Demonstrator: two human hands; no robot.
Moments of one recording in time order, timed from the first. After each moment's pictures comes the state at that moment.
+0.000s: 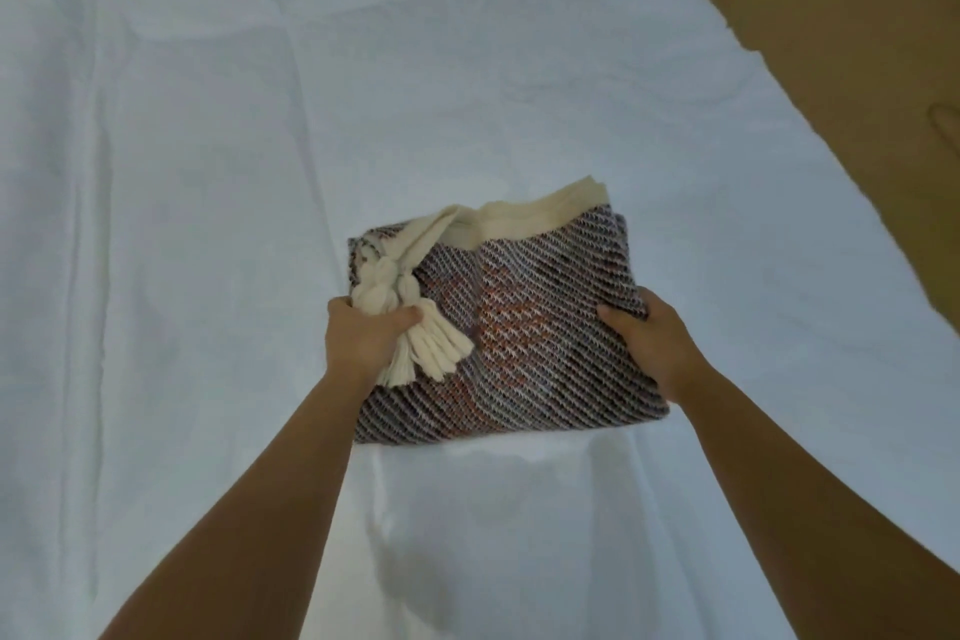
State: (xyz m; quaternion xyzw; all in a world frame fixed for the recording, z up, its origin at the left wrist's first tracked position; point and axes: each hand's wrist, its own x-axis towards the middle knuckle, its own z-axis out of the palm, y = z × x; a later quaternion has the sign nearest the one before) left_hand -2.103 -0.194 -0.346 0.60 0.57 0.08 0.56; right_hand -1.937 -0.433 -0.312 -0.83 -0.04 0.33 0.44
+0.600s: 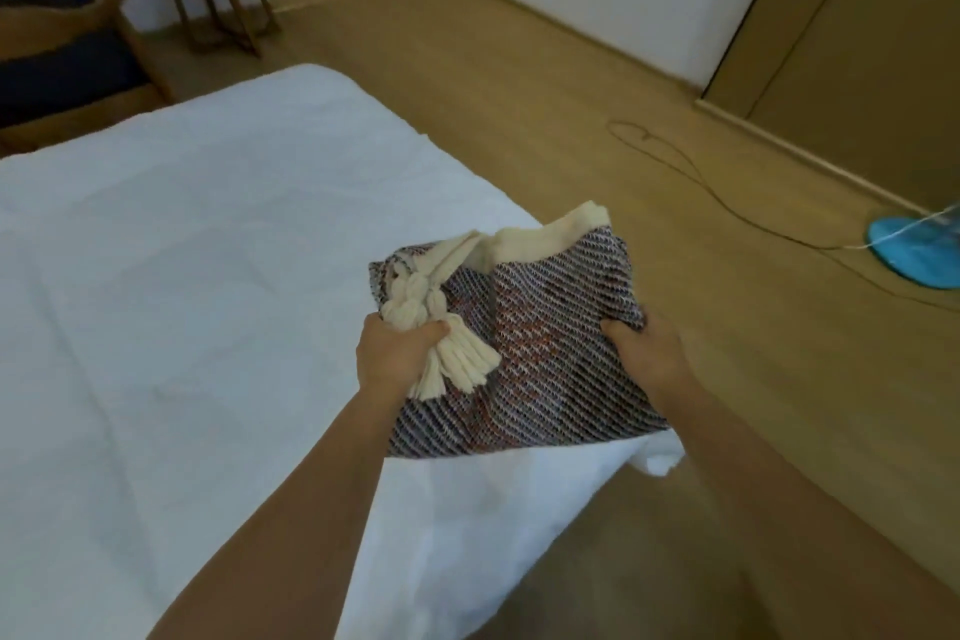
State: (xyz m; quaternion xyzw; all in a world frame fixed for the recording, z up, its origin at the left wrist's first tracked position) left_hand -1.997 -0.542 -0.207 0.73 0.36 0.02 0.58; right_hand -1.961 -0.800 -0.176 -0.86 0.14 0.09 0.49
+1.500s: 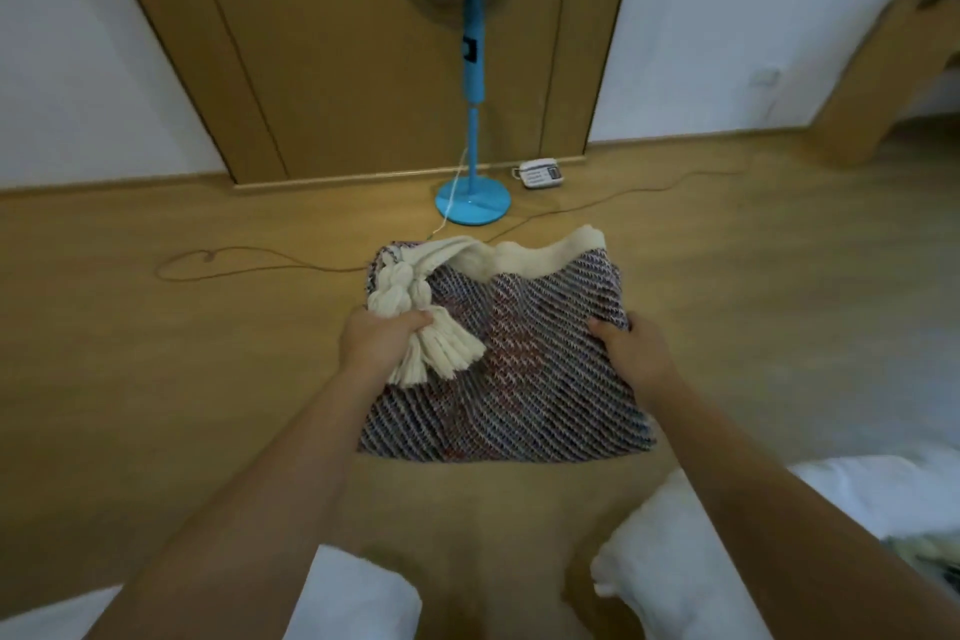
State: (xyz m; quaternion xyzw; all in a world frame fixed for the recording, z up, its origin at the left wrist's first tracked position) left_hand -1.683 -1.220 -0.127 0.81 -0.03 -0.26 0.53; right_hand -1.890 -1.391 -0.123 -0.63 0.52 -0.17 0.55
